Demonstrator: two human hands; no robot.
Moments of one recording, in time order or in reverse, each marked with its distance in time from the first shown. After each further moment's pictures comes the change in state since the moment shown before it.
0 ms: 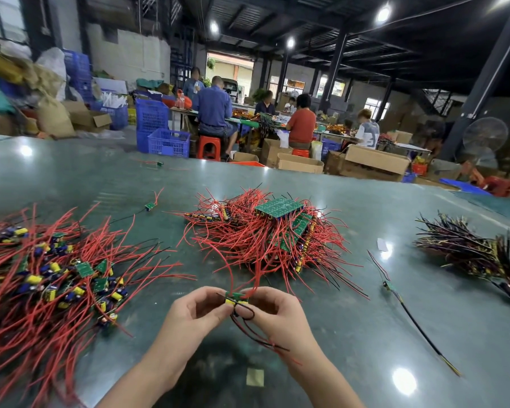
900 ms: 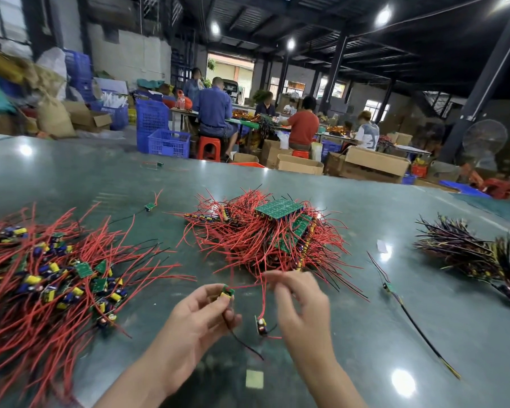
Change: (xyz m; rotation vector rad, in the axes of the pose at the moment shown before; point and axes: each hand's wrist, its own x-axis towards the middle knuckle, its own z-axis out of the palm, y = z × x) left_hand -0.003 0.013 0.008 -0.474 -0.030 -0.251; right_hand -0.004 -0.007 -0.014 -0.427 0.416 -0.496
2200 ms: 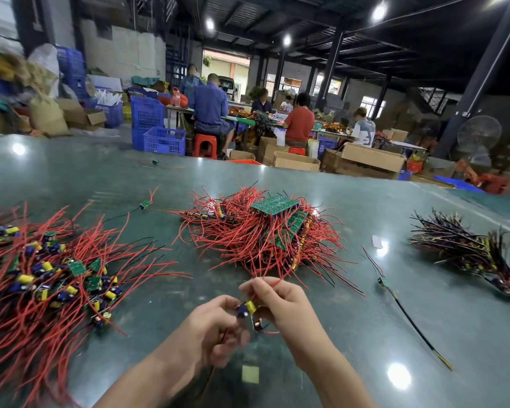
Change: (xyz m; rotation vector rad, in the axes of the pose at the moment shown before) left_hand -0.013 0.004 0.013 0.328 -0.225 -0.218; right_hand 0.005 -0.012 -0.002 0.506 -0.459 0.605
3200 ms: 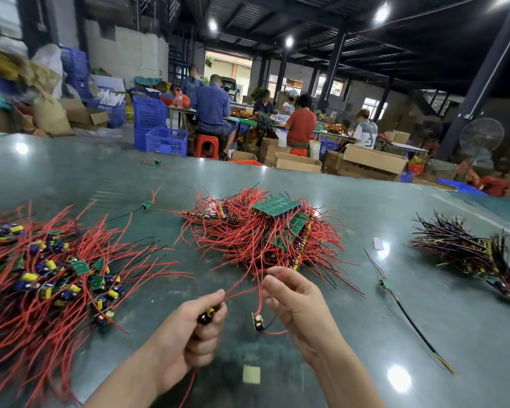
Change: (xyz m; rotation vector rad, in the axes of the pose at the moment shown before) left_hand 0.001 0.005 -0.016 -0.093 0.070 -0.076; right_hand 0.004 -0.001 -0.012 0.356 0.113 0.036
